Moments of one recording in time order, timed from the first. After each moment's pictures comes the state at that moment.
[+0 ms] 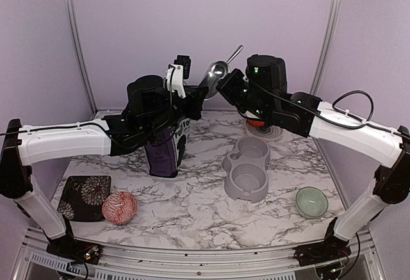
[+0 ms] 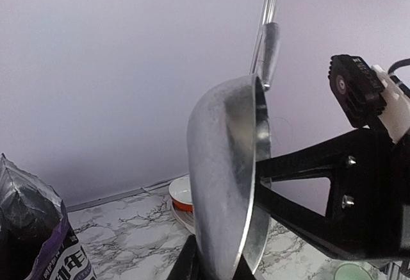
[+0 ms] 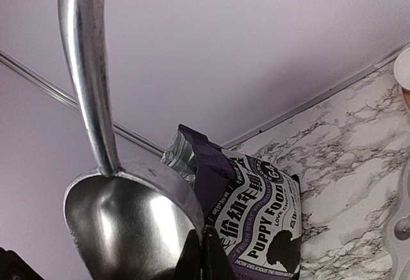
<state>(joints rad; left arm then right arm) -1.00 1.62 1.31 0.34 -0.30 -0.18 0.95 1.53 1.49 -0.14 0.48 1.00</state>
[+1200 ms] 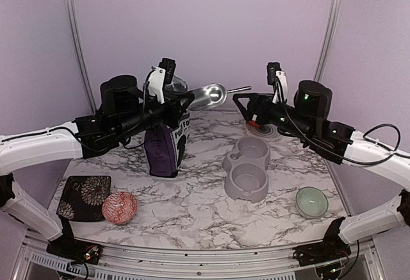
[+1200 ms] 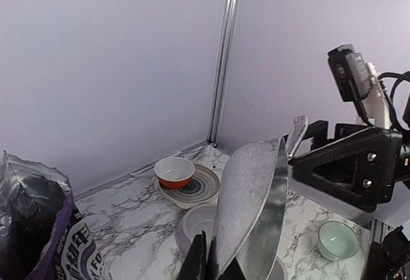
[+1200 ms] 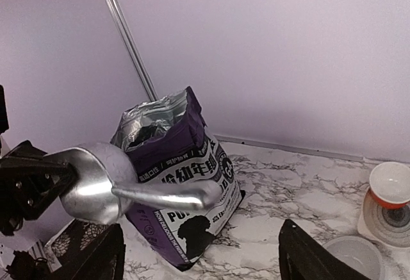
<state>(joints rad) -0.96 1.42 1.17 0.22 -0.13 -0.14 0.79 1.19 1.03 0.10 0.10 0.37</state>
